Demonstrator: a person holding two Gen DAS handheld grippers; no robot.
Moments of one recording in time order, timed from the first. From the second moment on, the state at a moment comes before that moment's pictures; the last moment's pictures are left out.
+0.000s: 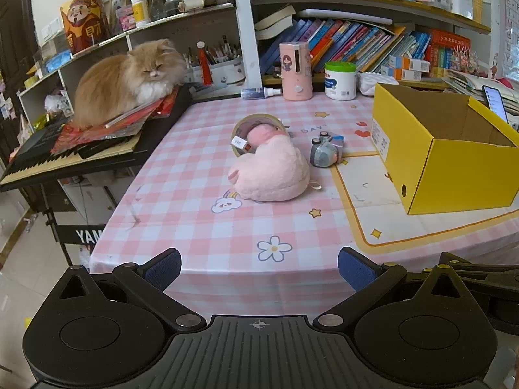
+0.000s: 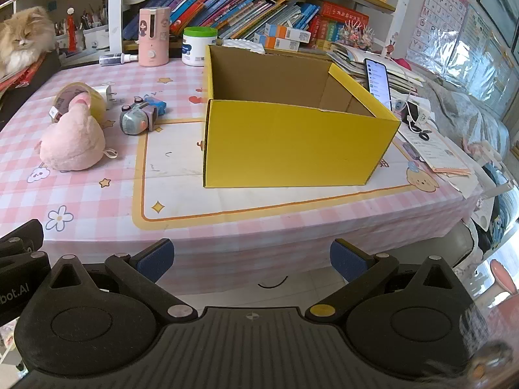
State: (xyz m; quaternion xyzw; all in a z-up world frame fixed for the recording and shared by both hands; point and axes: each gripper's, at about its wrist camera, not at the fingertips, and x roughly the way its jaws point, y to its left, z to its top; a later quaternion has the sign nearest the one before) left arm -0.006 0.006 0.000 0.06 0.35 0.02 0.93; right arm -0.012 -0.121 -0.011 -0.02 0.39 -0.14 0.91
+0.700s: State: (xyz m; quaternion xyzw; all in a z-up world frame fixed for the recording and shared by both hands) left arm -0.008 0.016 0.002 0.05 0.35 0.03 0.93; right arm -0.012 -0.115 -0.011 -0.03 0.39 -0.13 0.91
